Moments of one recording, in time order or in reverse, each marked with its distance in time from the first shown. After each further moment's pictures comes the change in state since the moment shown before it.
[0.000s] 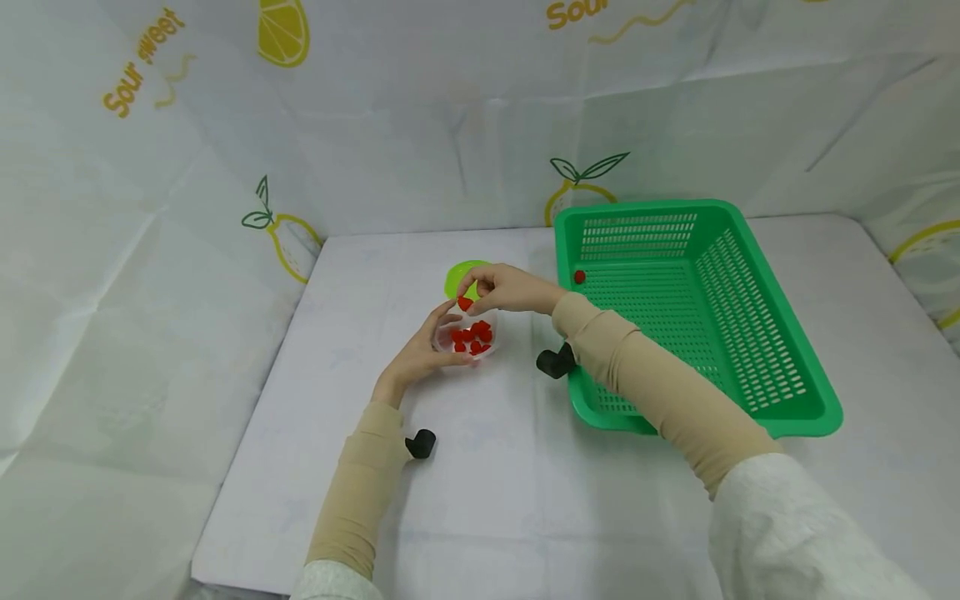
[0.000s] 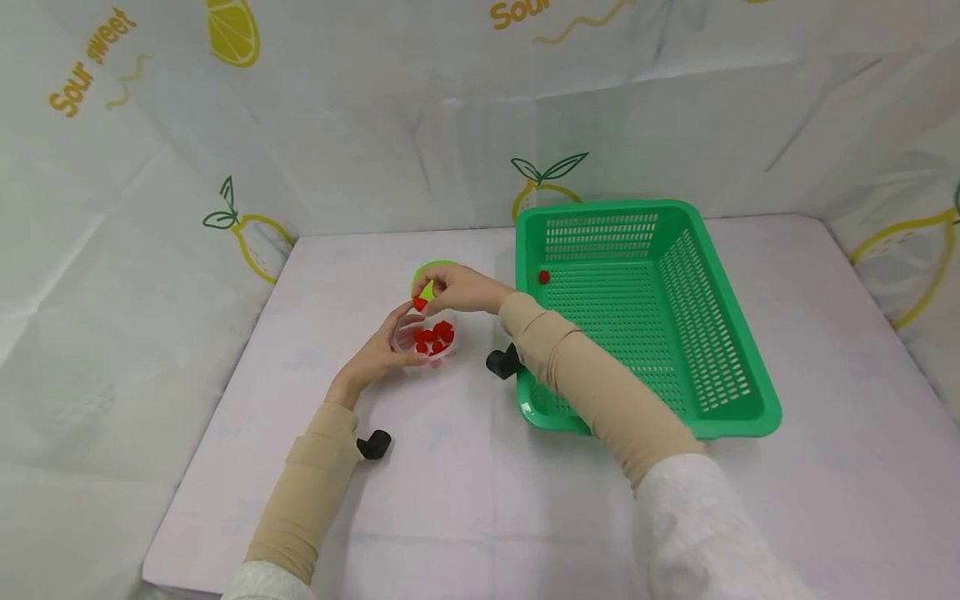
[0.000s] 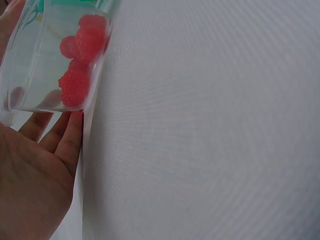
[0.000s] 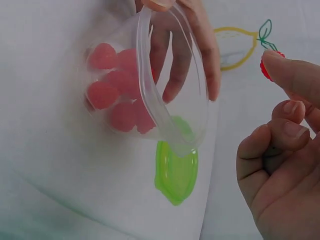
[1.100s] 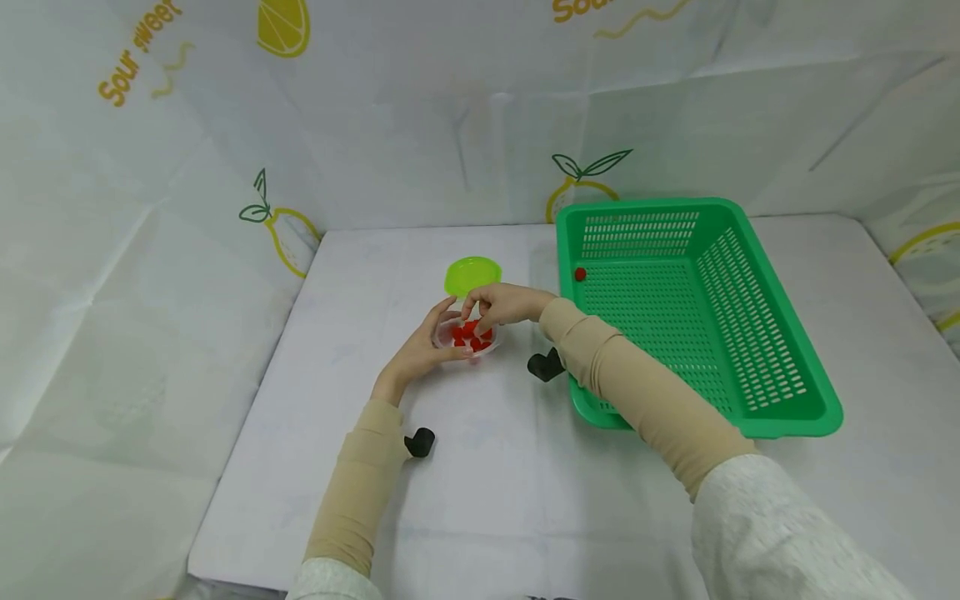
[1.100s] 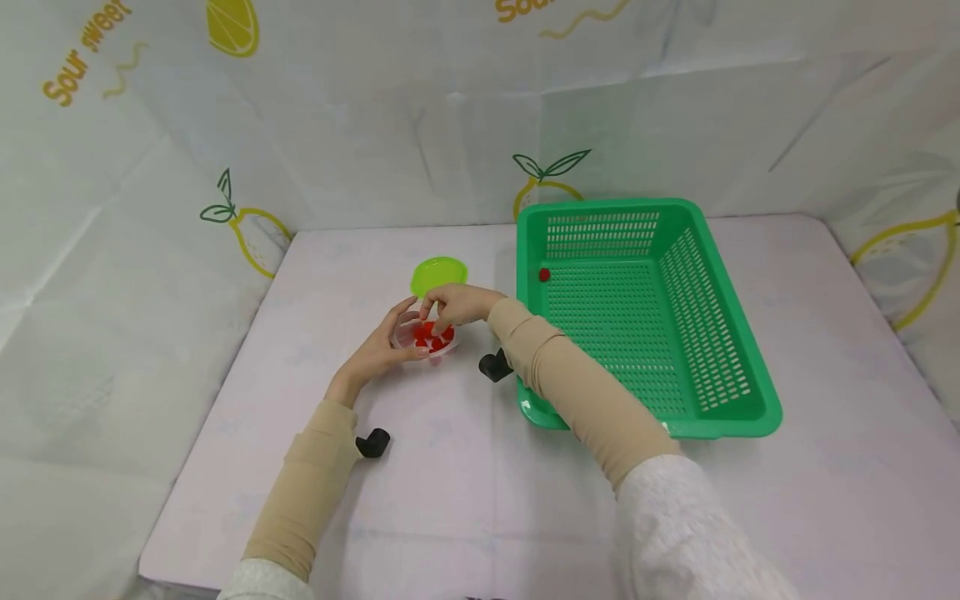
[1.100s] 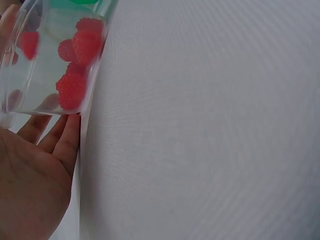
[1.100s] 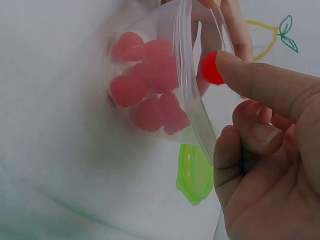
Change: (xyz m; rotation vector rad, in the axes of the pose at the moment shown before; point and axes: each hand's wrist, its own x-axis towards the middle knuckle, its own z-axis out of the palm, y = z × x) left_hand 0.002 -0.001 0.000 -0.013 -0.015 0.019; right_hand 0.012 0.014 0.015 -0.094 -0.177 0.137
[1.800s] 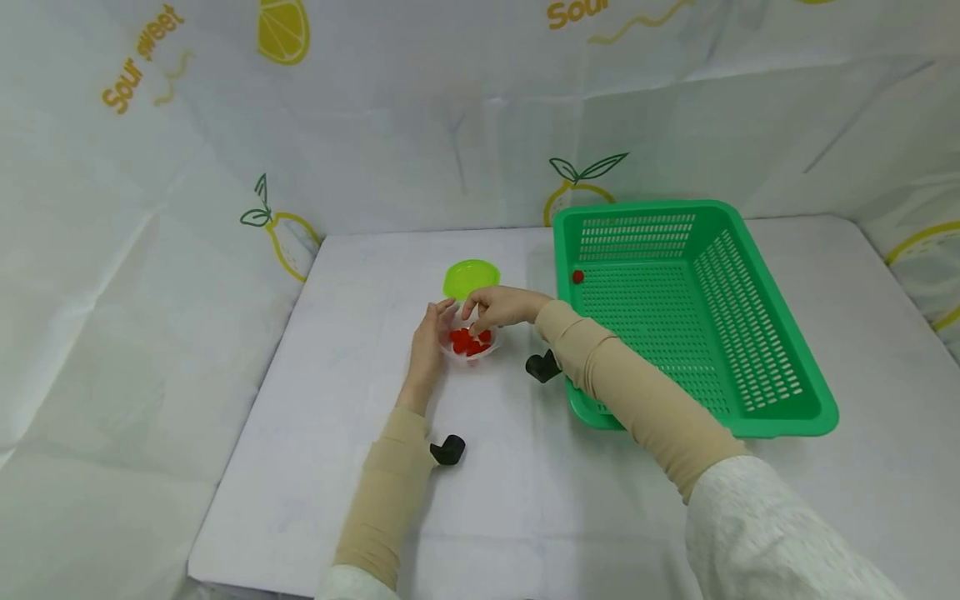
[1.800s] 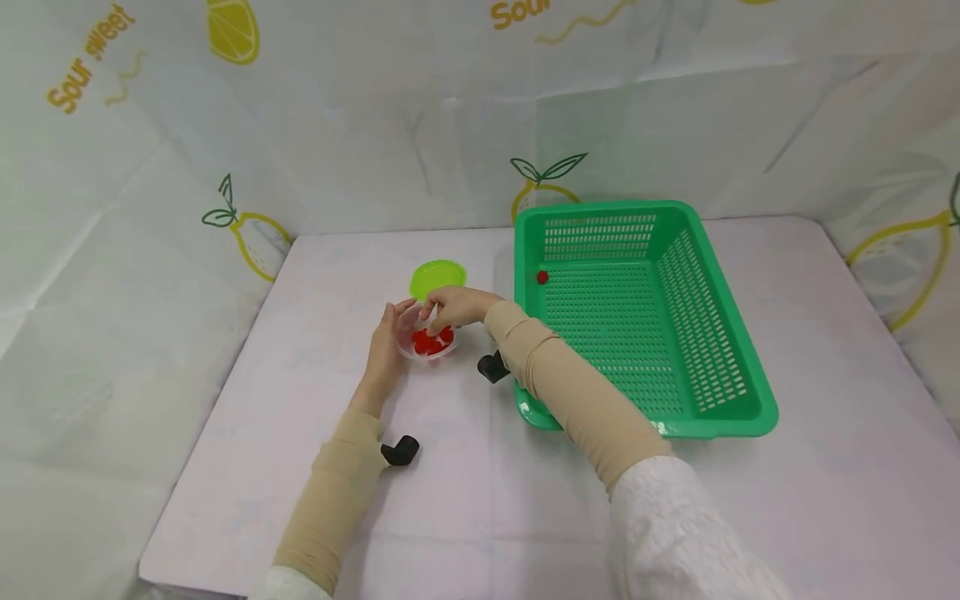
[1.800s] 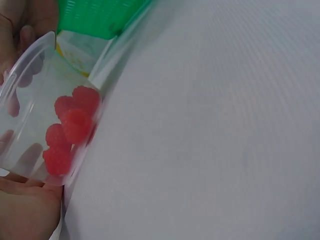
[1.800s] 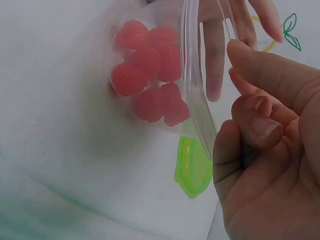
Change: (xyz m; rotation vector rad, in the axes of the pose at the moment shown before) left_hand 0.011 0.006 0.032 -0.325 0.434 0.024; right_hand 0.001 0.002 0.000 -0.026 -0.003 0.014
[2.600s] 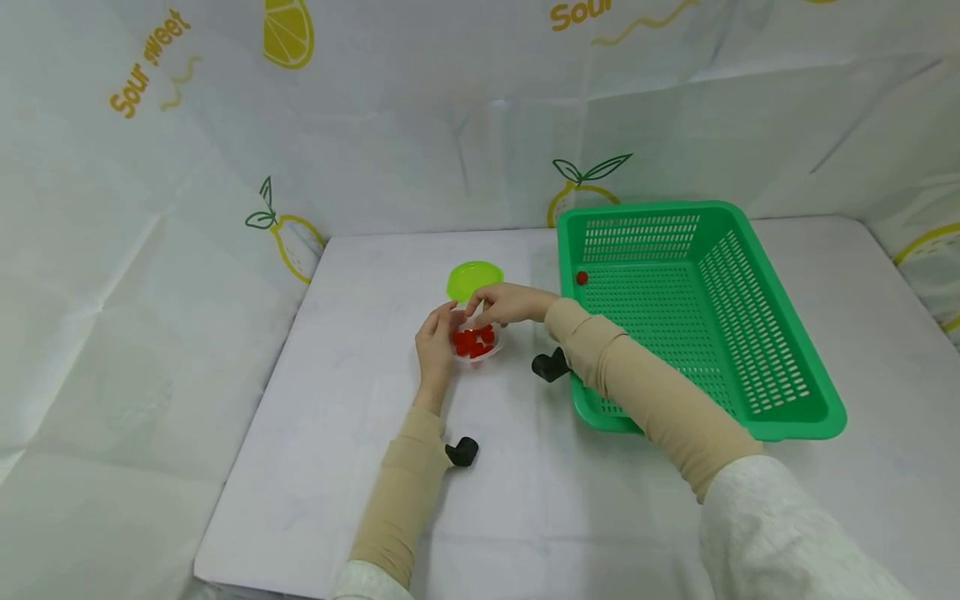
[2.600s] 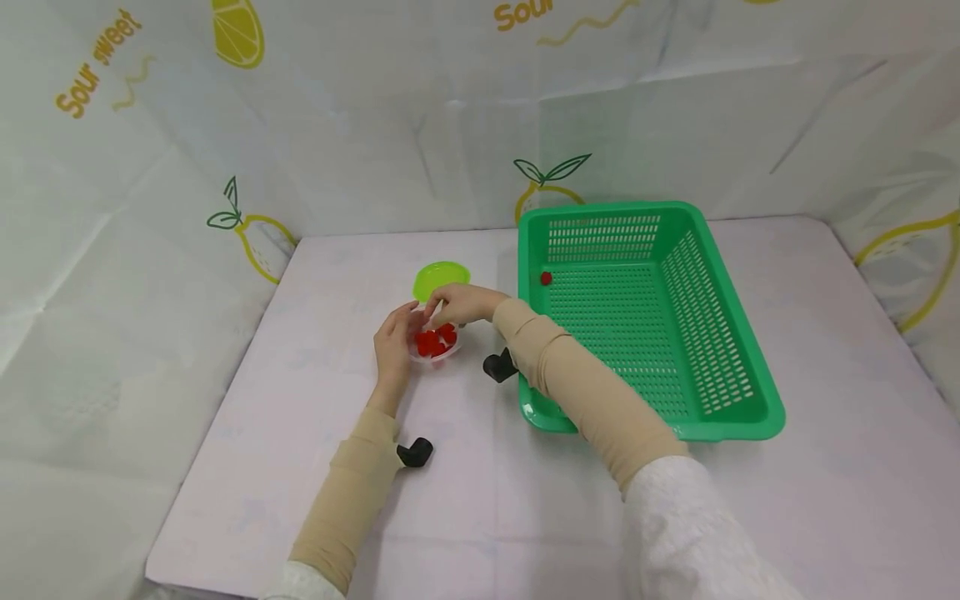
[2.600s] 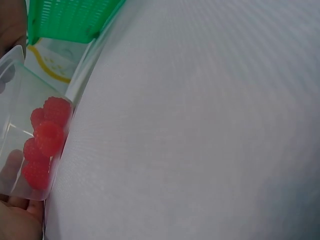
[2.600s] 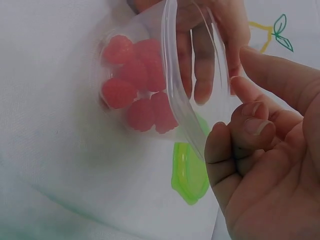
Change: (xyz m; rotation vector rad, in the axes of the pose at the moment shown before) left_hand 0.000 -0.005 0.018 -0.151 0.237 0.103; right_hand -0.005 -0.002 -0.004 0.034 0.026 0.027
